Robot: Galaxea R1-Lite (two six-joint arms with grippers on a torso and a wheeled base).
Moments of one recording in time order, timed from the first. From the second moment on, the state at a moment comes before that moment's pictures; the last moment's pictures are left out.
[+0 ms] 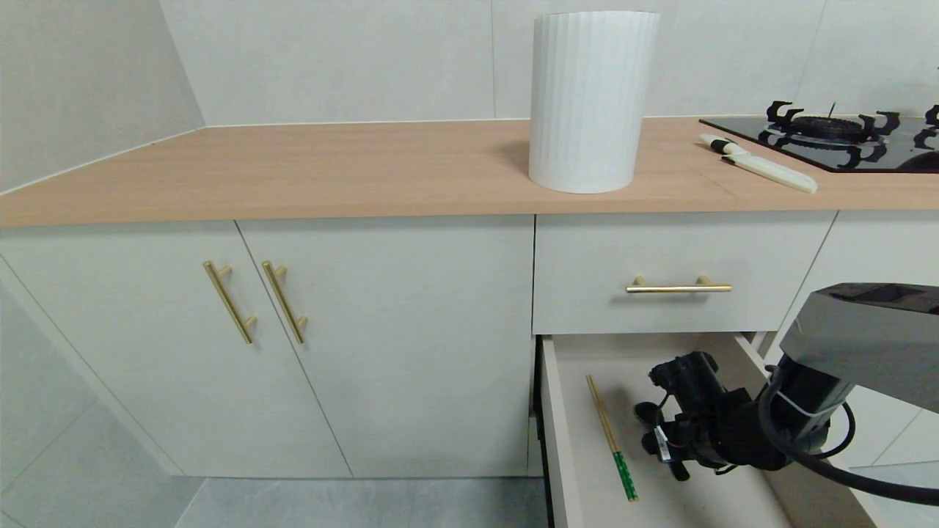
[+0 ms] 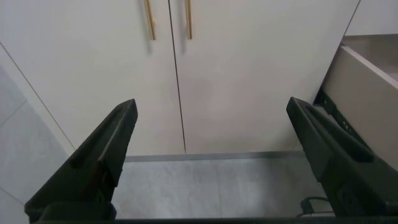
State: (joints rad) left arm 0.00 0.00 0.00 0.00 -0.02 0.01; right arm 0.35 2.29 -0.81 -0.49 -0.29 0.17
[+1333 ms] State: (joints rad) left arm 0.00 0.00 0.00 0.00 -0.02 0.01; right arm 0.35 1.63 -0.84 0.05 -0.22 0.22
